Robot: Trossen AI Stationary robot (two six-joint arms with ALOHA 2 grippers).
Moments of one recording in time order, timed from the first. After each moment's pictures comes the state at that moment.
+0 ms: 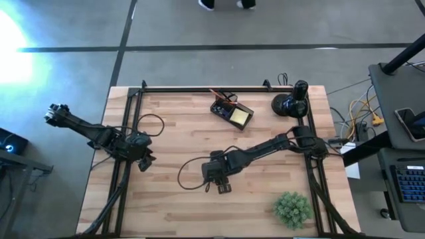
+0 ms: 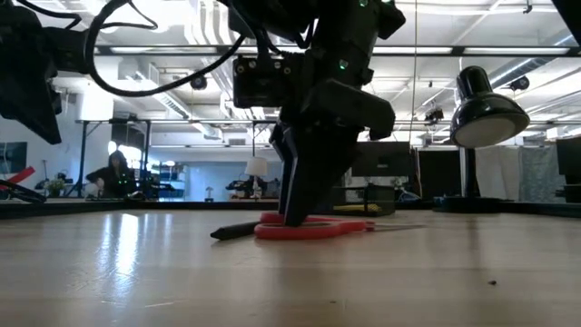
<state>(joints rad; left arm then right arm) -0.43 0.61 0.56 -0.98 -0.25 -1.01 0.24 2.17 1.61 -0.67 0.05 0.02</state>
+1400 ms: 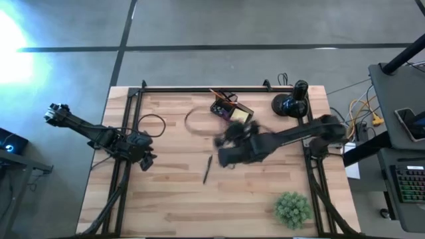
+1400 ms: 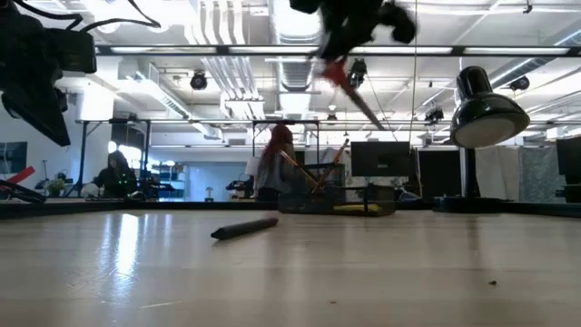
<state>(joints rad) -0.43 0.65 0.56 -0.98 -0.31 -0.98 0.23 1.83 1.60 -0.92 1.08 1.14</state>
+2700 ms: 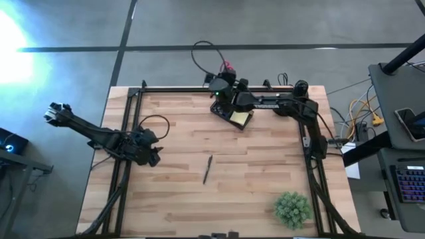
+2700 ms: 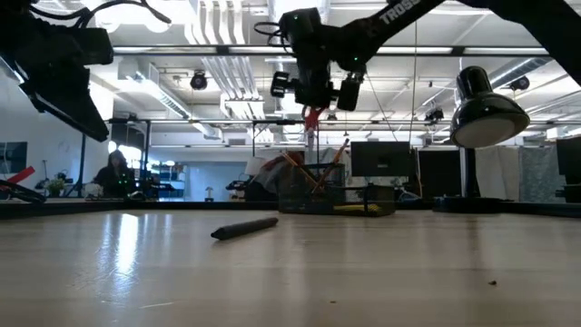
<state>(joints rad) -0.43 0.76 0.57 -0.90 -0.58 -0.93 -0.32 2.07 1.59 0.24 1.29 0.49</state>
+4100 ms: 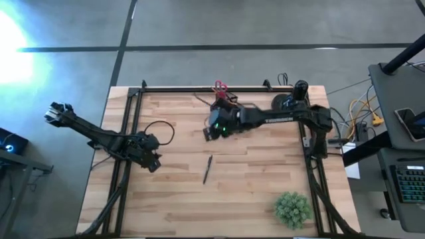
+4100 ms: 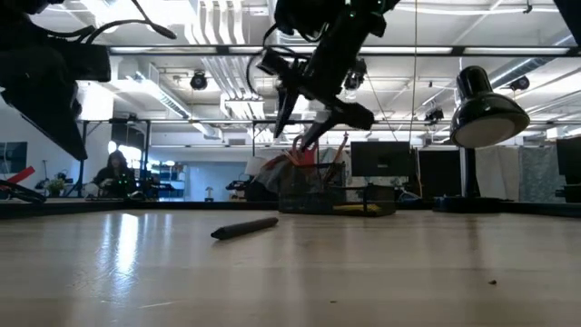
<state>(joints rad) -0.43 0.84 0.56 -0.89 -0.41 -0.94 -0.11 1.90 1.52 -0.64 0.08 1.06</state>
